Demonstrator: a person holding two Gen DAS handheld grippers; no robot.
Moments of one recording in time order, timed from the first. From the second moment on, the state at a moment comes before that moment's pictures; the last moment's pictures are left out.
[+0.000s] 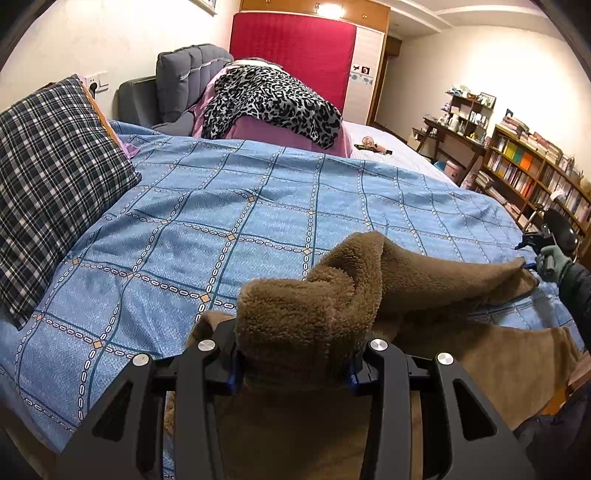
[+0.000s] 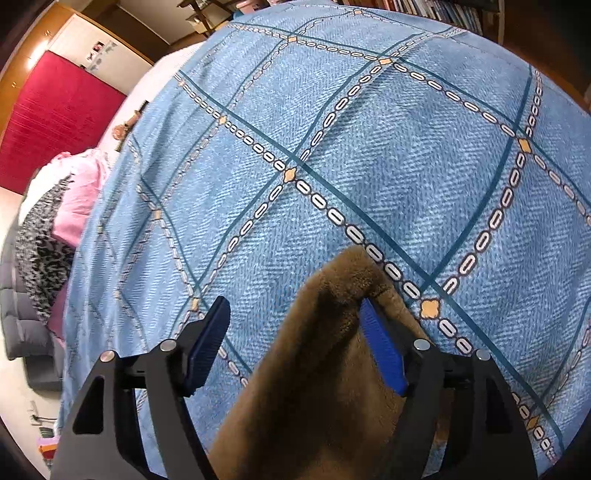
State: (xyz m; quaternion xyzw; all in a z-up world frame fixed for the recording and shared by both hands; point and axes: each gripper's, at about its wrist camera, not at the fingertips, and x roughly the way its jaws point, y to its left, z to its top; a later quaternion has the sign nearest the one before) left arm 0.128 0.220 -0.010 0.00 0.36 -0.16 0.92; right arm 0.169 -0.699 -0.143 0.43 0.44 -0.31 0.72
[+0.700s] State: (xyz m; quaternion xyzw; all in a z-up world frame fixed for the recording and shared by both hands) left arm 0.155 0.235 0.003 -0.05 0.32 -0.16 0.93; right arm 0.083 -0.680 -0.068 0.38 0.40 -0.33 0.76
